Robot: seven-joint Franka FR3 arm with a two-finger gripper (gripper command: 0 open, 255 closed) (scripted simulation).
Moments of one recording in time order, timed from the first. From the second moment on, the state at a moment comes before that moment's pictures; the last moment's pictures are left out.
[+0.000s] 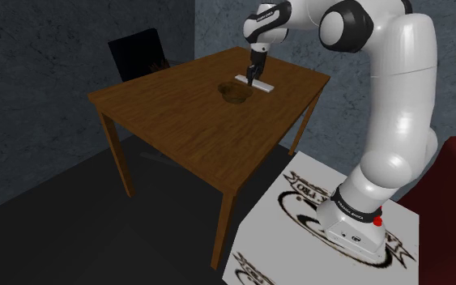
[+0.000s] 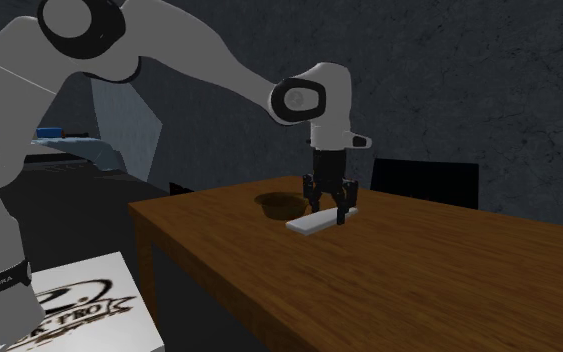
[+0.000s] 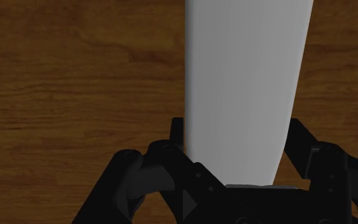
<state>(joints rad) -0.24 0.55 -0.31 -1.52 0.17 2.04 -0.65</state>
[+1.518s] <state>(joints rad) -0.15 0.38 -0.30 -1.52 0.11 1.88 -0.53</state>
